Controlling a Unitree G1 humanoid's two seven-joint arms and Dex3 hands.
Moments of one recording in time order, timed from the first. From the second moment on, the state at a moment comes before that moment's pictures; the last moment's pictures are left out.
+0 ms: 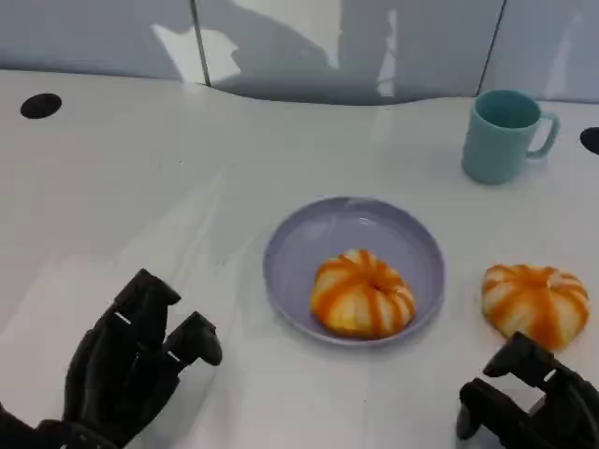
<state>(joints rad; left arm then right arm) 0.00 -0.05 0.23 0.20 -0.70 0.15 -0.57 0.19 0.03 -0.15 0.15 0.52 0.06 0.61</state>
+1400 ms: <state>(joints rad) -0.07 -0.02 0.29 0.42 -0.65 0.13 -0.74 0.18 0.03 -0.17 0.20 0.51 0.00 0.62</state>
